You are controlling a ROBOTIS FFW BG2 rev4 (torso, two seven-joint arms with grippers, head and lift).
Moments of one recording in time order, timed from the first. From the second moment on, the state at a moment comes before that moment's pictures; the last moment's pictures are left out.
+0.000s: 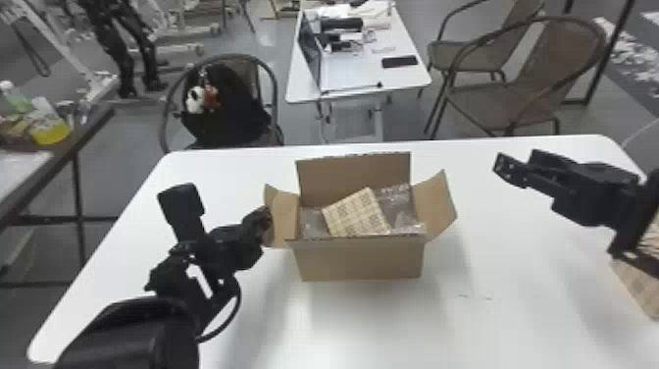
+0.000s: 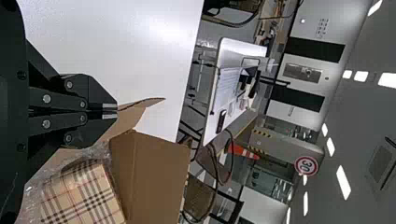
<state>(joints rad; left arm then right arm) 0.13 0.00 0.23 -1.99 0.23 0.64 -0.26 -0.01 -0.24 -0.06 -2.08 -0.55 0.77 0.35</state>
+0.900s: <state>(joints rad) 0.16 0.00 0.24 -1.99 0.24 0.62 -0.27 0.45 -0.08 -0.41 -1.94 -0.15 0.05 0.30</state>
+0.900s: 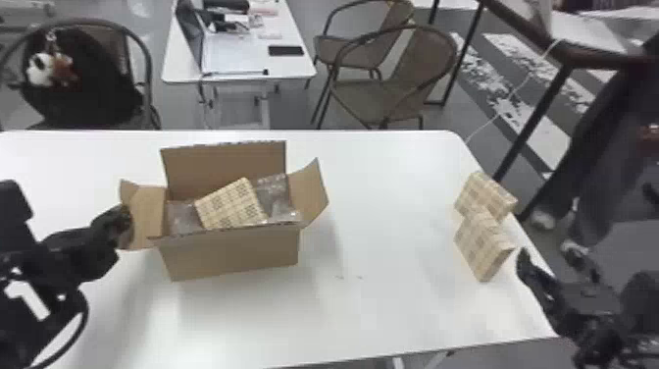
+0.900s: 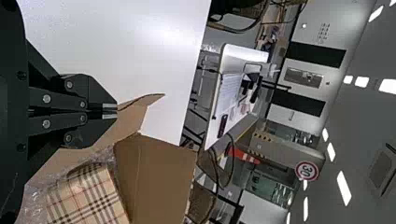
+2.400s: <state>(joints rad) 0.16 0.00 0.24 -1.99 0.25 0.61 -0.27 0.22 -0.10 -0.36 -1.59 -0.09 -0.02 0.45</state>
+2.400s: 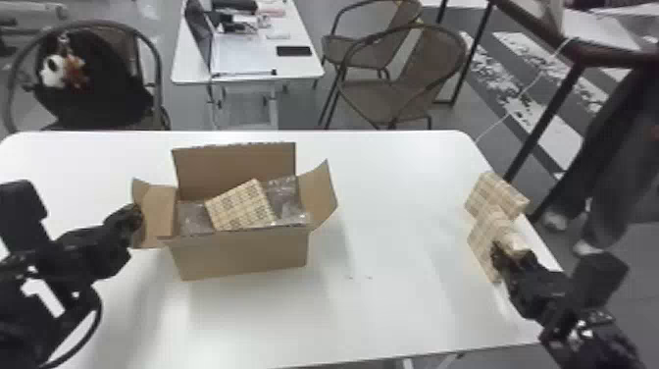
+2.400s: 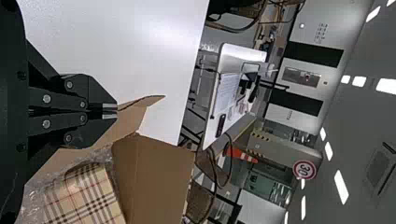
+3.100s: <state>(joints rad) 0.16 0.00 0.24 -1.99 0.24 0.61 -0.27 0.17 -0.18 -0.32 -2.03 -0.43 0.63 0.44</state>
